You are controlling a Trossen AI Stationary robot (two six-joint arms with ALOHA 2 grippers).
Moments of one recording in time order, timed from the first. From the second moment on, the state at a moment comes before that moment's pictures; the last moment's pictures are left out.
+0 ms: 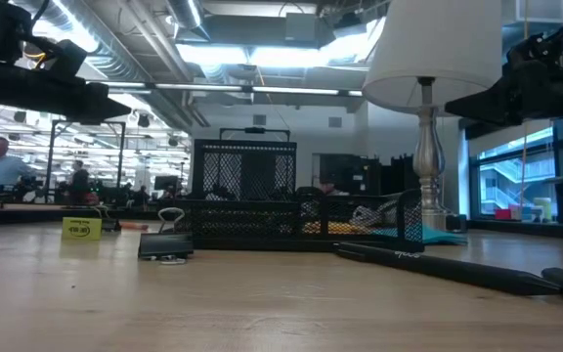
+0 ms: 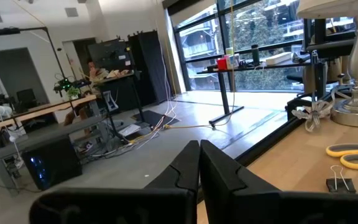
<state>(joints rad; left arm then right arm) 0.76 0.00 0.01 0.07 -0.19 0.22 -0.58 0.01 0.03 0.02 -0.18 -0.11</state>
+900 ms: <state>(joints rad) 0.76 0.00 0.01 0.08 -0.19 0.10 -0.58 0.01 0.03 0.02 -0.18 0.05</state>
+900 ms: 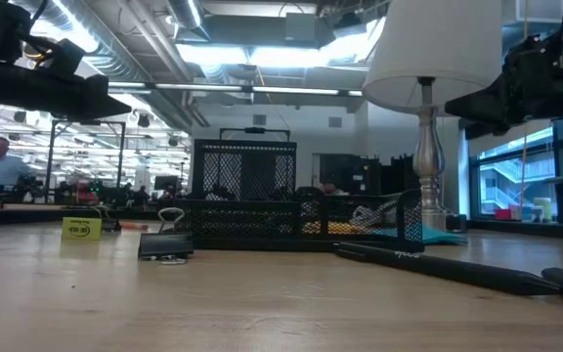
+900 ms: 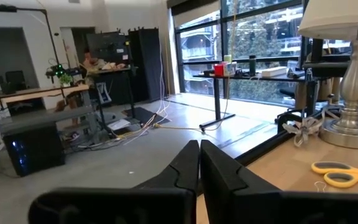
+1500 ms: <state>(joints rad) 0.75 0.00 0.01 0.08 -0.09 0.15 -0.58 0.01 0.03 0.02 -0.17 0.02</state>
